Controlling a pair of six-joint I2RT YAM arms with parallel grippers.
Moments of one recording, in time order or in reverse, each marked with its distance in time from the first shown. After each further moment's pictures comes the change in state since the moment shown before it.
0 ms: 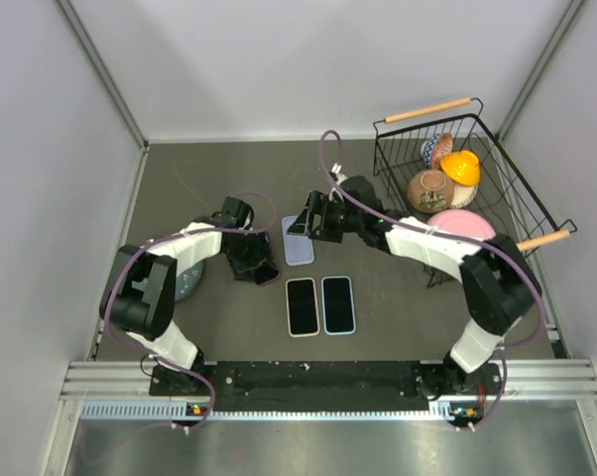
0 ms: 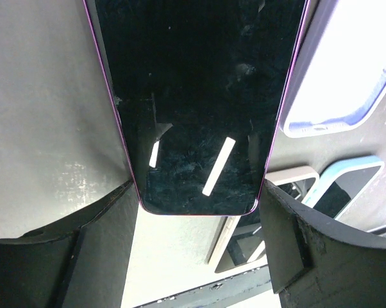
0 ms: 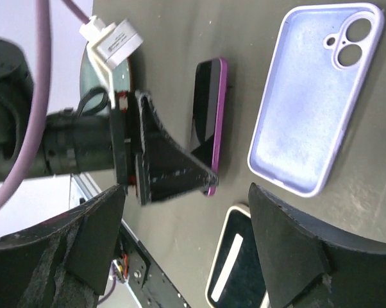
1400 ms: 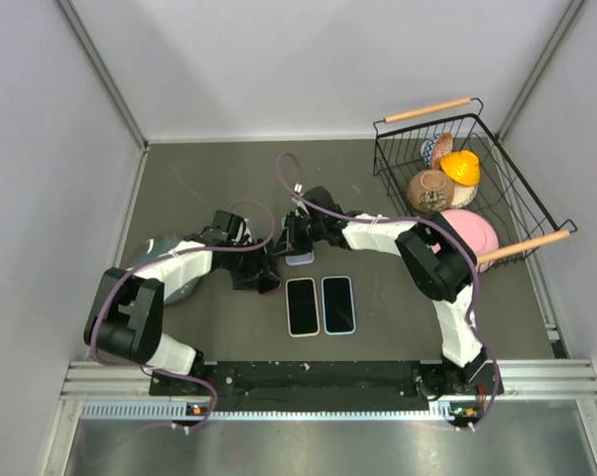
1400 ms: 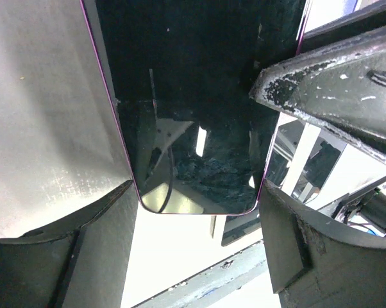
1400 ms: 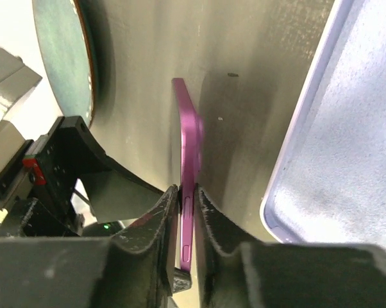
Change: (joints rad) left arm 0.006 -0.167 -0.179 0.114 0.155 0.079; right arm 0.085 0.429 0.253 0.014 -0.152 0.053
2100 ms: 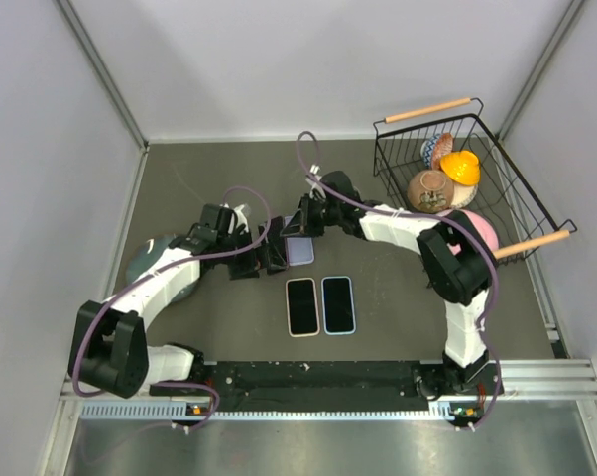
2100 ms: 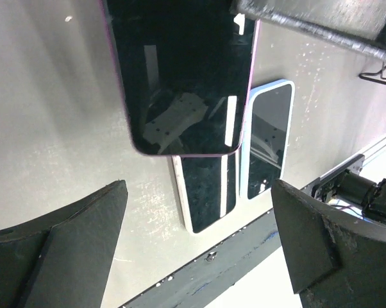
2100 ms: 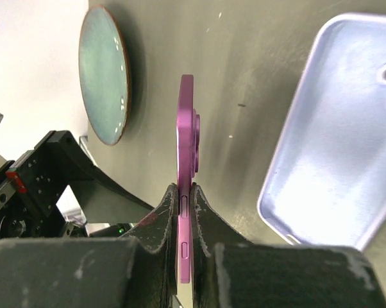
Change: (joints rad) left arm 0.003 -0.179 0.010 -0.019 0.048 0.032; right arm -0.070 -0.081 -0.012 0.018 -0.023 -0.023
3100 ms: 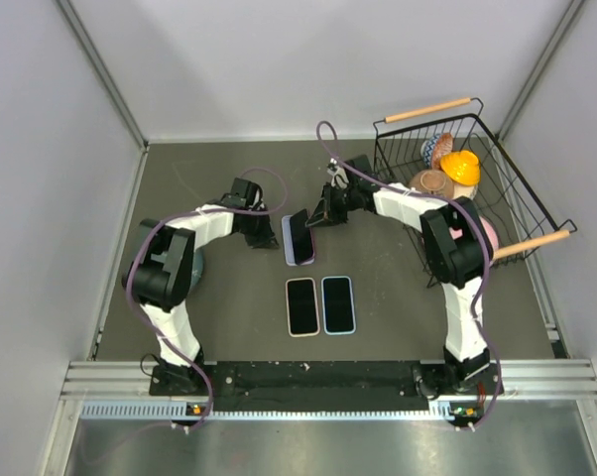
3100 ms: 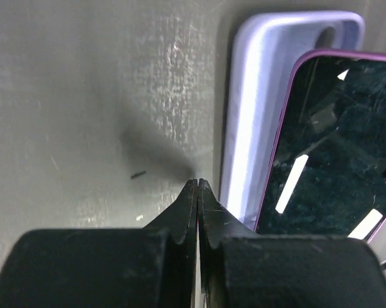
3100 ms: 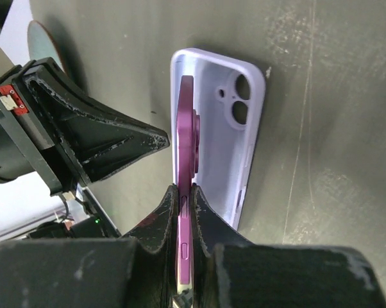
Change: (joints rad) left arm 0.004 0.534 0.344 0.102 -0.187 -0.021; right arm -0.201 0.085 0.158 -0.289 -0.119 -0.179
